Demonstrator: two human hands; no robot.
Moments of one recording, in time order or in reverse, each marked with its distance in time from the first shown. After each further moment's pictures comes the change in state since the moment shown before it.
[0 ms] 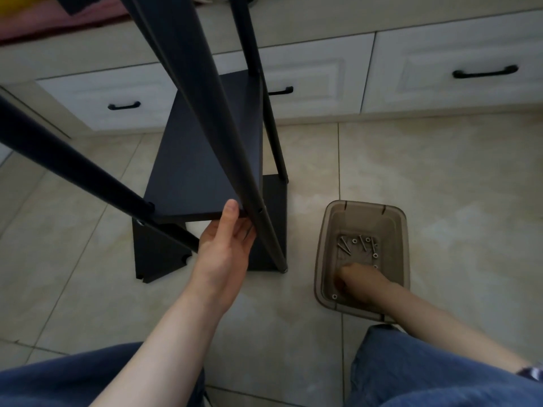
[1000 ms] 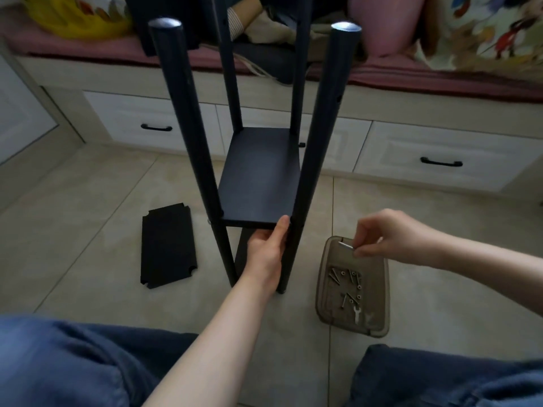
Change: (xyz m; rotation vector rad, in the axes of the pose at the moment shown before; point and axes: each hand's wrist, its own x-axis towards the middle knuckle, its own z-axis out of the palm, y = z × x) left_hand -0.010 0.012 0.002 -0.118 -0.009 -0.057; right_hand -0.183 -0.099 -0.233 0.242 0.343 -0.034
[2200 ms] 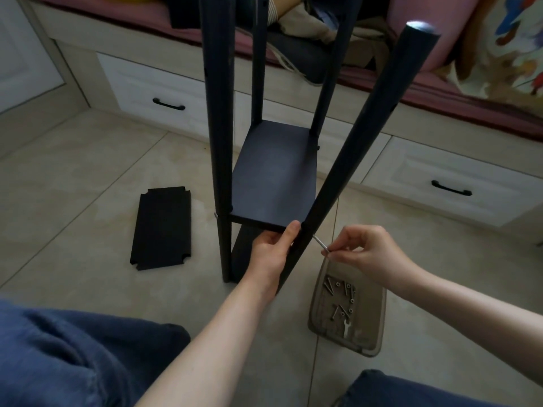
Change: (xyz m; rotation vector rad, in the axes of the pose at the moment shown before) left_hand 0.008 -0.006 -0.014 0.141 -0.040 -0.003; right_hand 0.031 -0.025 0.043 0.445 0.136 -0.056
